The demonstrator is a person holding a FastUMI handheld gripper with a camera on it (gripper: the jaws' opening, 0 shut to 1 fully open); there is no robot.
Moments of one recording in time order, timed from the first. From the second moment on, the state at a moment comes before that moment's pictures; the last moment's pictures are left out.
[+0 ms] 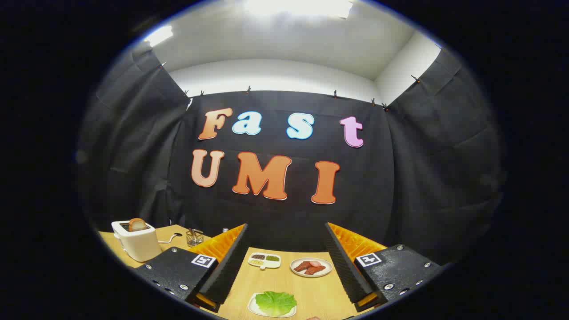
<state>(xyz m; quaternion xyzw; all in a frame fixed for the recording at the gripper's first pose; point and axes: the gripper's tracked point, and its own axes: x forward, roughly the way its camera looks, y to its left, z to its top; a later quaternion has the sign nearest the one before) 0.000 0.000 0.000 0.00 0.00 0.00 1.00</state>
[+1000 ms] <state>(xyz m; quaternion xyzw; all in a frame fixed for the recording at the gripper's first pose) -0.017 0.017 0.017 0.05 0.01 0.04 1.00</state>
